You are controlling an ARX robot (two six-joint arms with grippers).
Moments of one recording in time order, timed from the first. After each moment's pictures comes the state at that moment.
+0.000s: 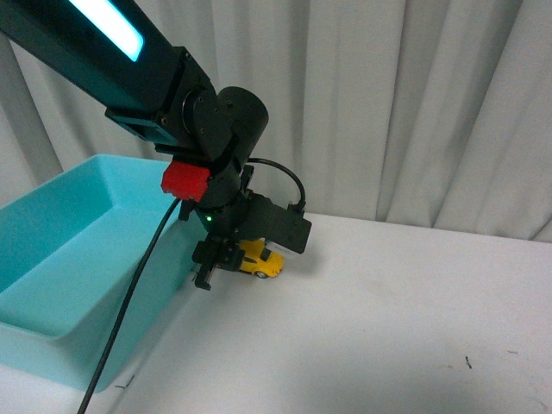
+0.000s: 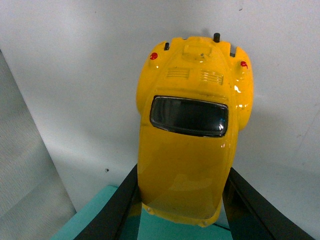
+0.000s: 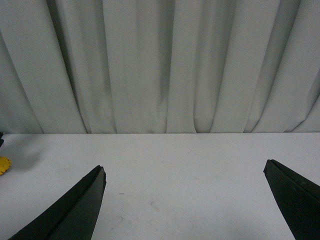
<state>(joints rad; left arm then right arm) -0.18 2.32 1.56 -0.35 -0.13 1.50 0.01 0.00 0.01 0.00 0.00 -0.01</state>
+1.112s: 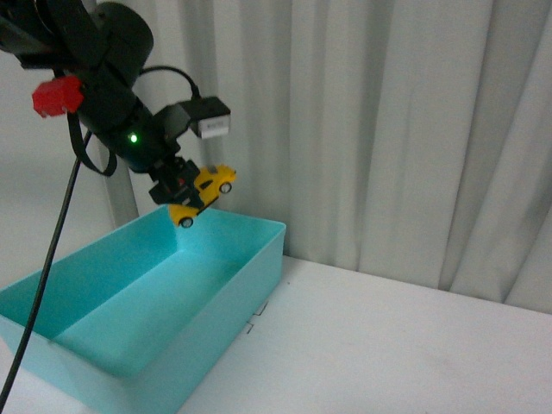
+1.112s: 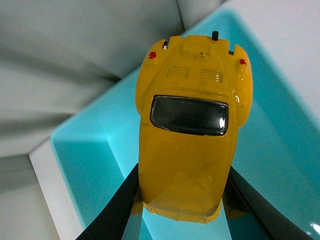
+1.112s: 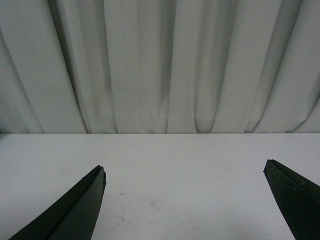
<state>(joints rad) 0.21 1.91 1.45 -0.43 0.17 0.82 0.01 0.00 0.01 0.00 0.00 -0.01</state>
